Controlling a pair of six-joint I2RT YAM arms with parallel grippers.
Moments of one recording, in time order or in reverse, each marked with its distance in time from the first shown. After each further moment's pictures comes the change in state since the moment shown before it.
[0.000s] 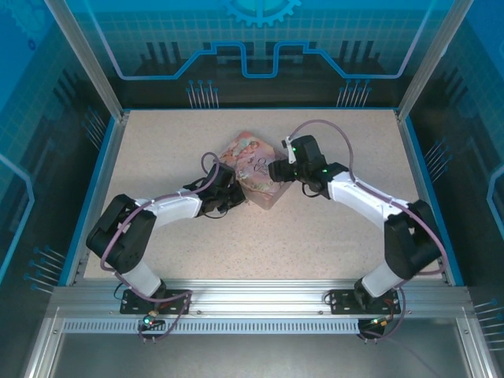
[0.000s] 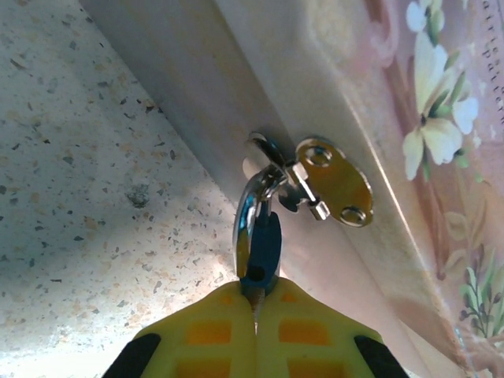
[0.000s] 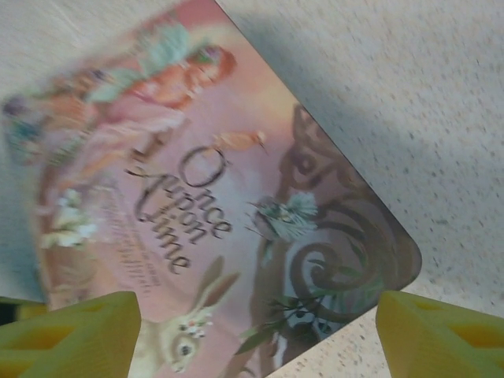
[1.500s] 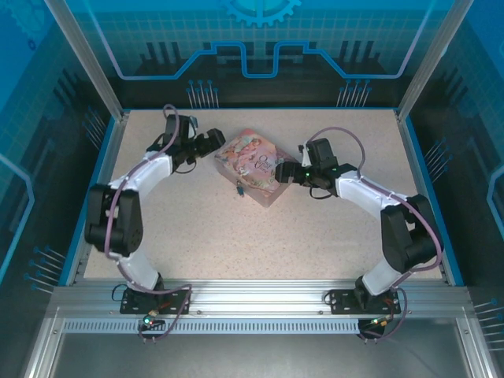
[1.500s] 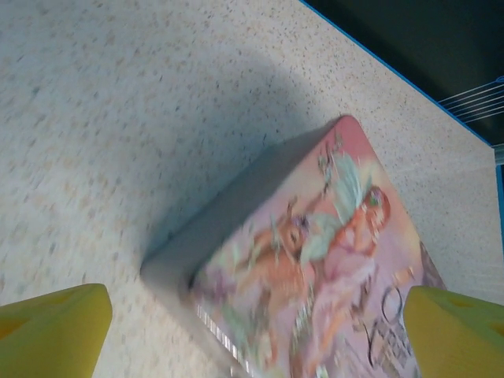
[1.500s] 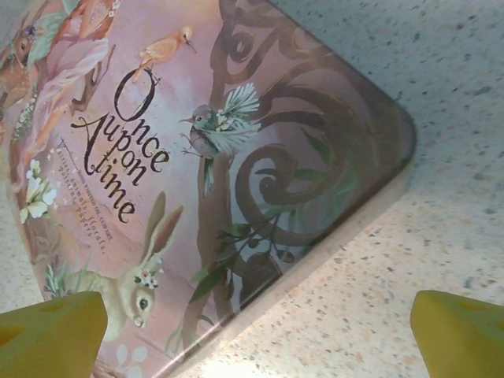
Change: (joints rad) left arm 0.388 0.160 0.448 -0.127 0.202 0.336; right arm -0.141 0.032 -0.084 0.027 -0.271 0.245
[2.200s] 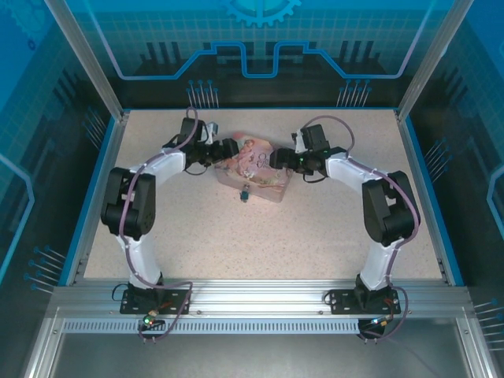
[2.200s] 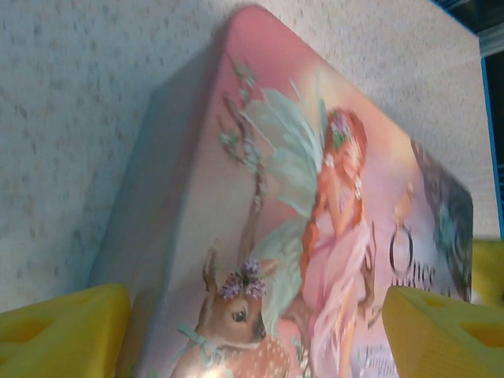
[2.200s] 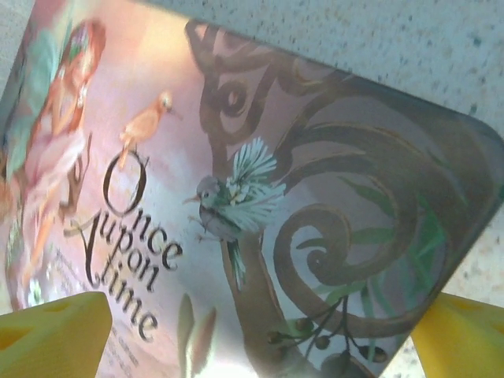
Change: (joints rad) left arm -0.050 0.080 -0.032 0.028 0.177 0.103; right arm -0.046 0.253 0.263 -0.034 -0.103 -0.042
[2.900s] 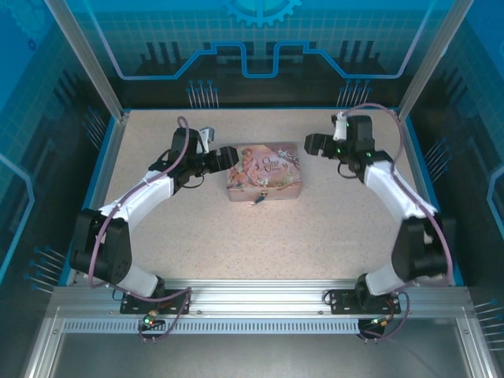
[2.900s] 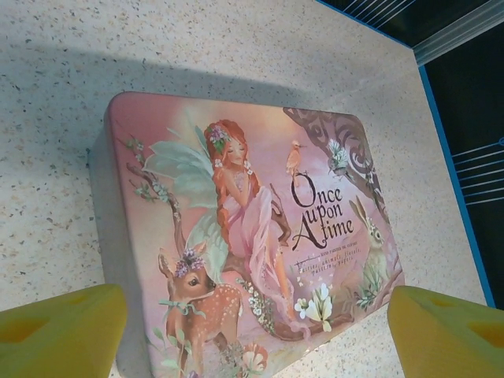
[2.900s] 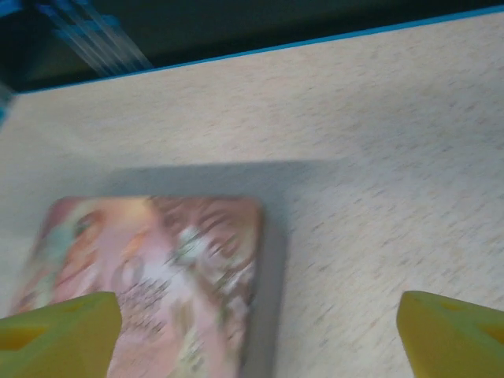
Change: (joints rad) left arm -0.083 -0.372 -0.222 0.015 -0.123 -0.021; right arm -0.180 -0.442 -0.222 0.050 0.028 -0.151
